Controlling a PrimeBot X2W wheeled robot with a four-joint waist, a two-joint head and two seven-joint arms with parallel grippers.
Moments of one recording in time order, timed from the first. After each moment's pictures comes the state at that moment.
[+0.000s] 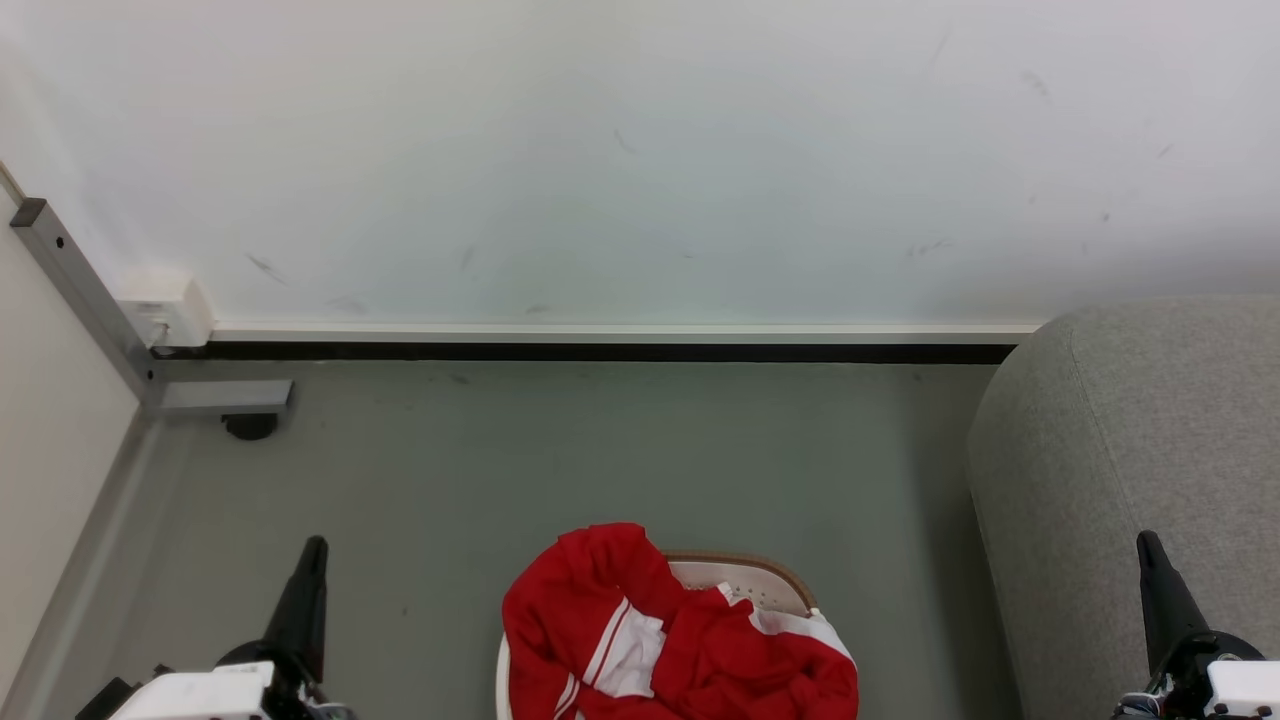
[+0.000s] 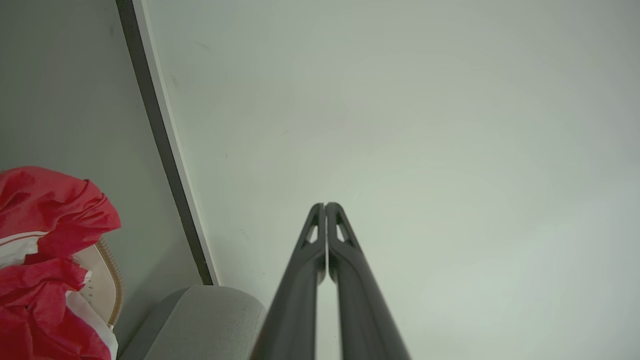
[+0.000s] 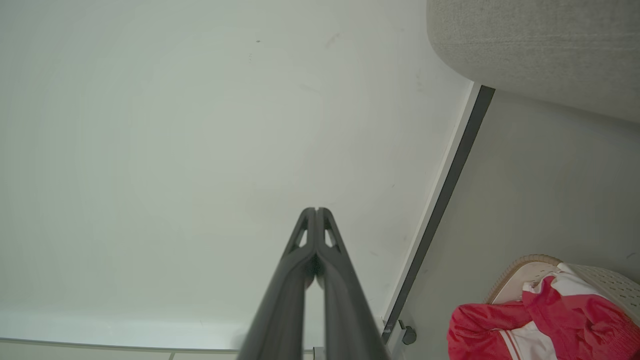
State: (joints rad) left arm -0.11 0.05 0.11 0.25 -1.61 -0.13 0.11; right arm -0.10 -0.05 -0.11 0.24 1.61 0.13 0.11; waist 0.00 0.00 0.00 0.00
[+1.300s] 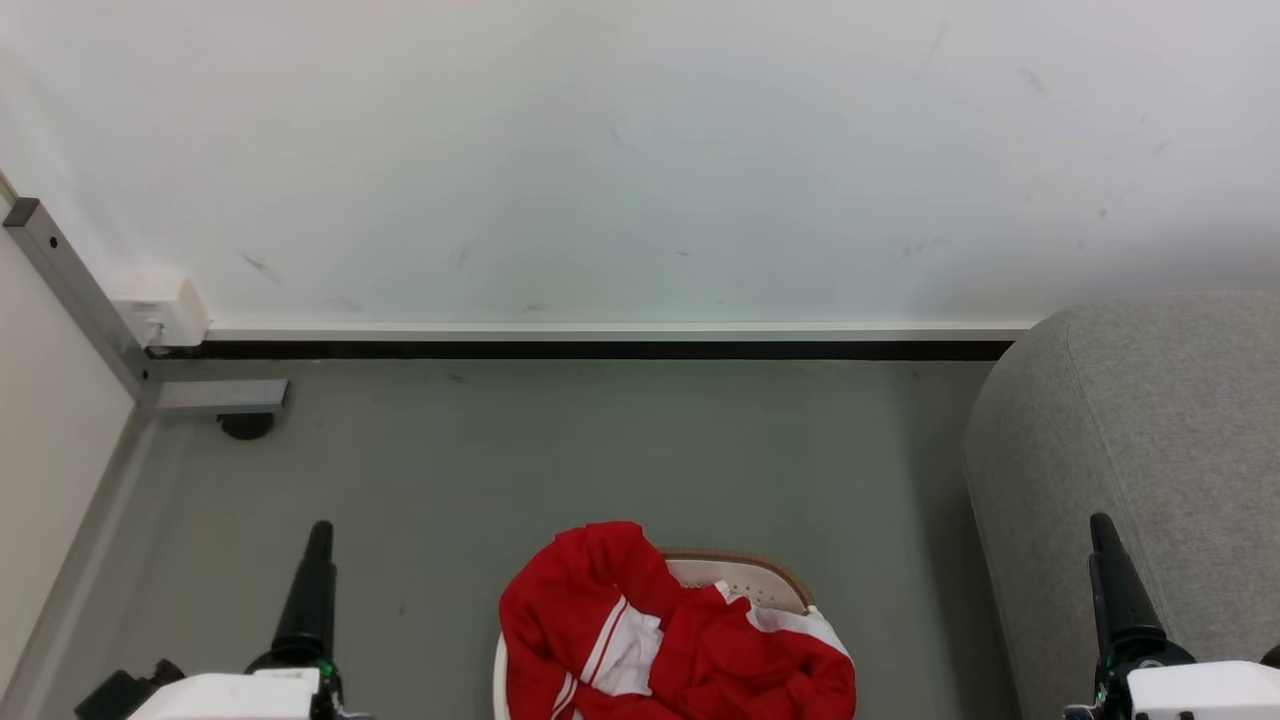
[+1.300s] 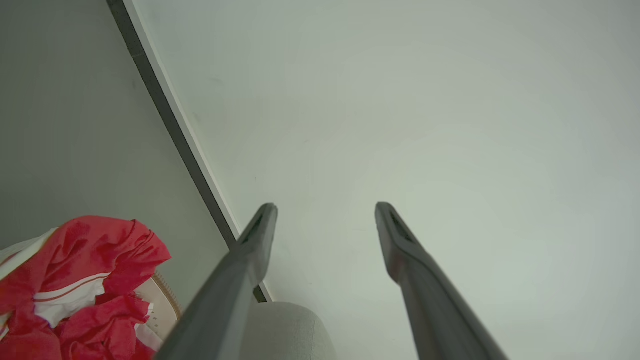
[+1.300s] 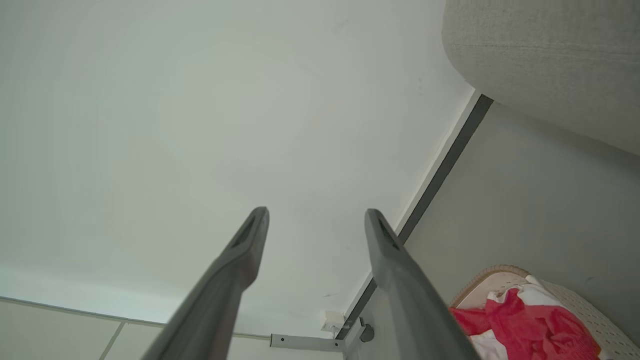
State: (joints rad) left arm -0.08 0.04 0.07 0.22 -1.37 -0.13 0.00; right arm -0.08 -0.04 0.00 0.22 1.45 0.13 0.01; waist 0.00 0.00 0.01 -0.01
